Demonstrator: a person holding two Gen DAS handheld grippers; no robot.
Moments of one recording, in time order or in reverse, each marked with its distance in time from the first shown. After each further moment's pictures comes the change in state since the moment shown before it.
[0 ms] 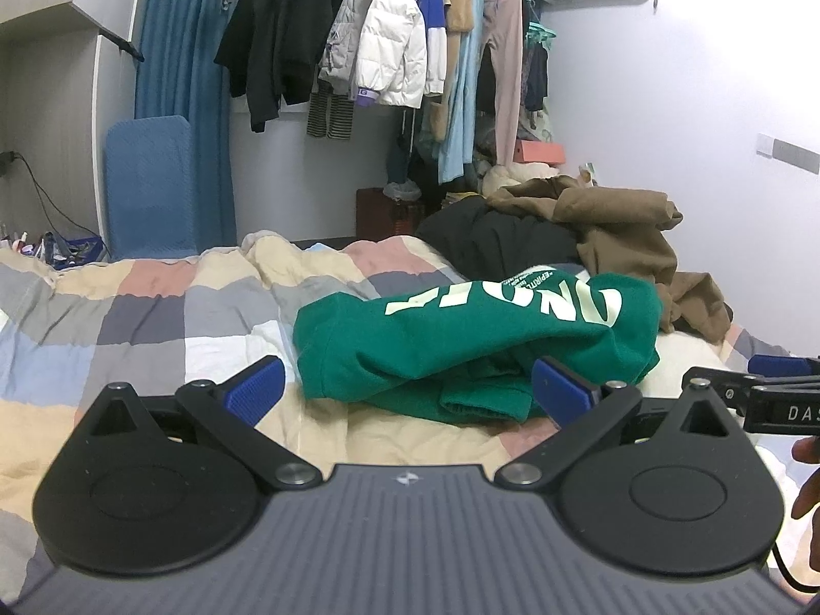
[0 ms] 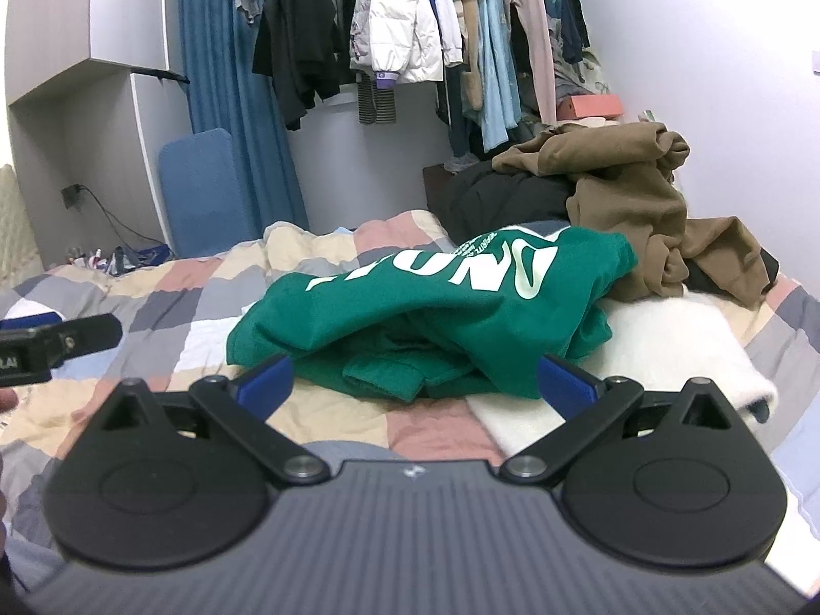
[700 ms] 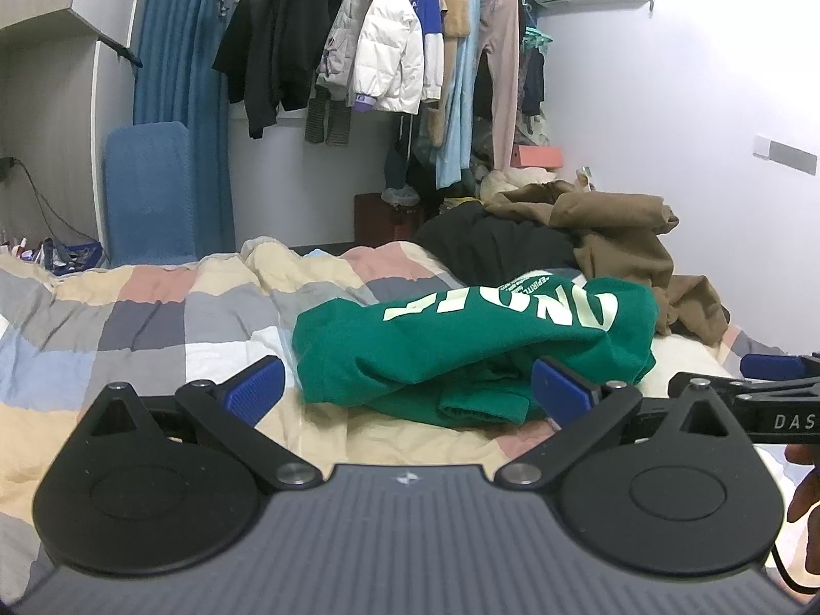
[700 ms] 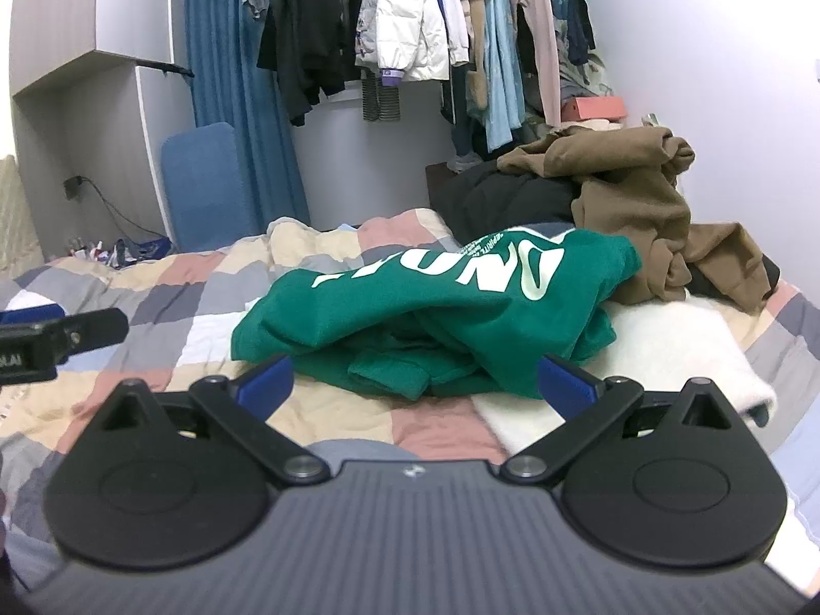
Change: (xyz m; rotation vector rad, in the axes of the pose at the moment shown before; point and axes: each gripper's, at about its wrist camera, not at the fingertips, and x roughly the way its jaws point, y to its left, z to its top) left arm -0.007 0.004 0.000 0.010 -0.017 -0.004; right arm 0.001 0.007 0.004 -0.032 0.004 0.004
